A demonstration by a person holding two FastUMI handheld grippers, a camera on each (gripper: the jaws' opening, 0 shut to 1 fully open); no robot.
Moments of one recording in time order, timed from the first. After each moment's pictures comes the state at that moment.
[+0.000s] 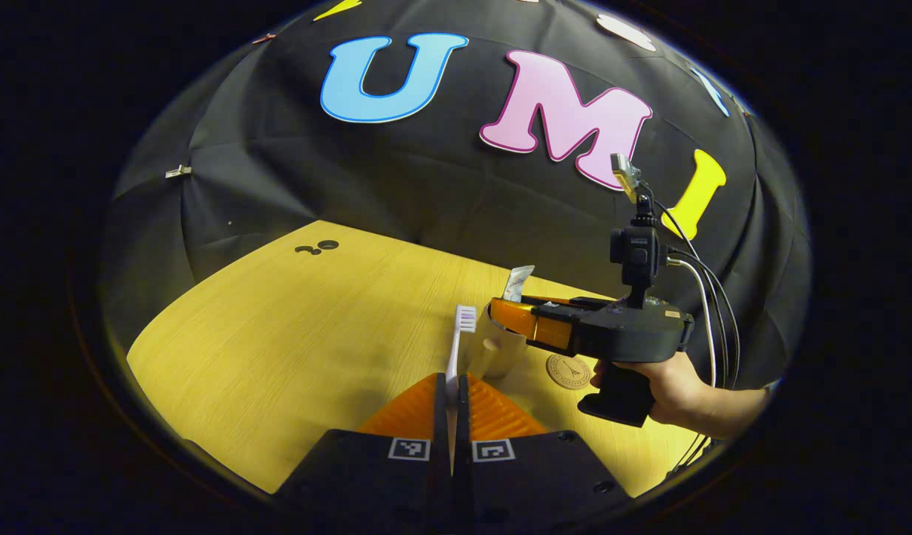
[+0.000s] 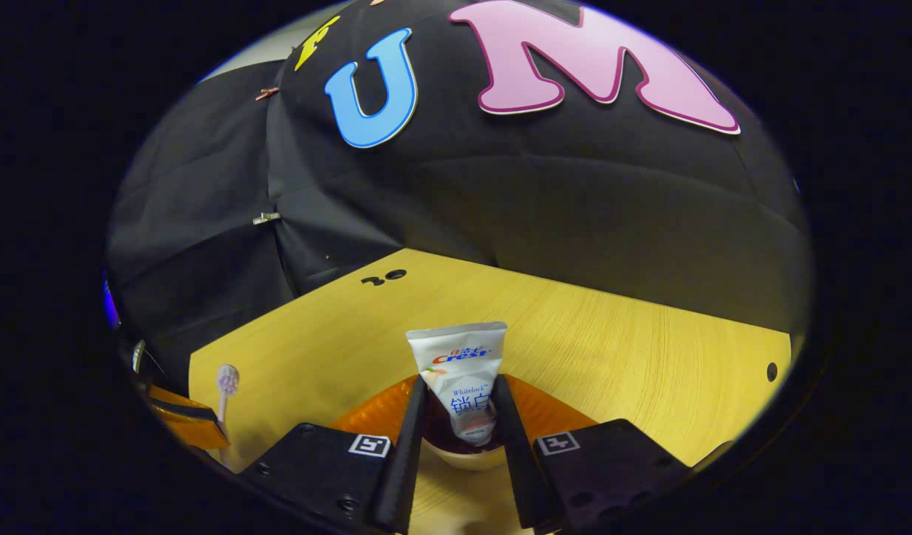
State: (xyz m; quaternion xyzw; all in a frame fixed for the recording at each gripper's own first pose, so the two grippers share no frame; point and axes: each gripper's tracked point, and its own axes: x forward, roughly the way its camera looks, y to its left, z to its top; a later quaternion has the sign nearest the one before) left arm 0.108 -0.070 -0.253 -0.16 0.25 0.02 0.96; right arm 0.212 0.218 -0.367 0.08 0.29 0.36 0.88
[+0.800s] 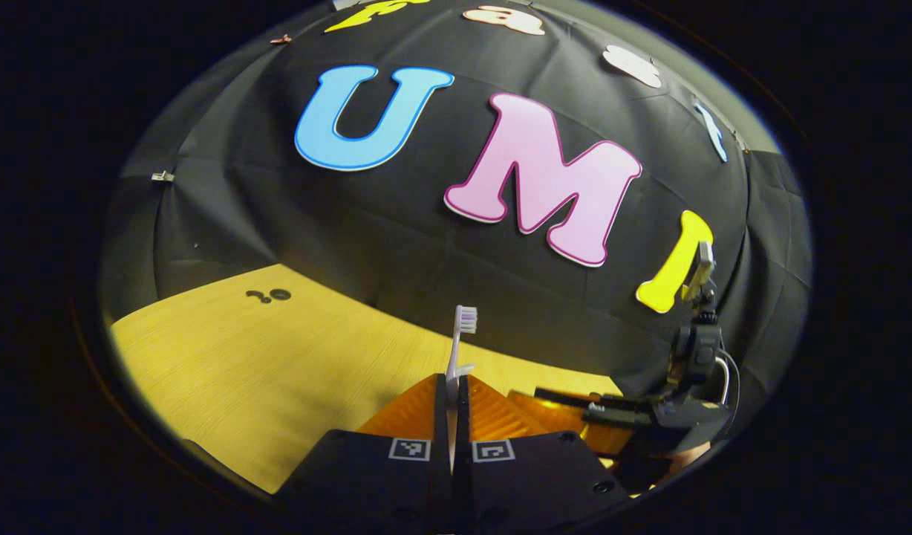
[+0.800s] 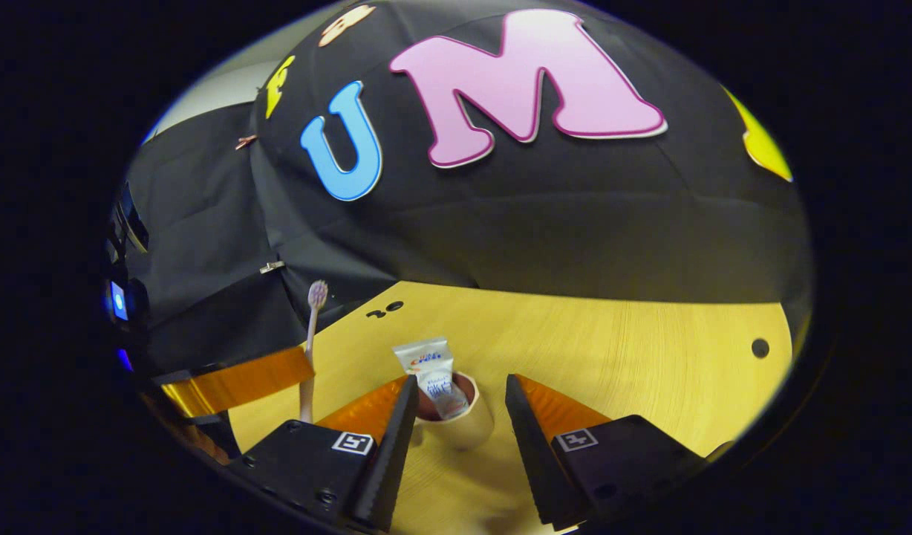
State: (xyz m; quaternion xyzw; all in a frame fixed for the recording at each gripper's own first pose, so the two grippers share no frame) left arm 0.204 -0.111 -0.173 -0.21 0.11 -0.01 0.97; right arm 0.191 0.128 -0.323 0.17 0.30 0.32 0.88
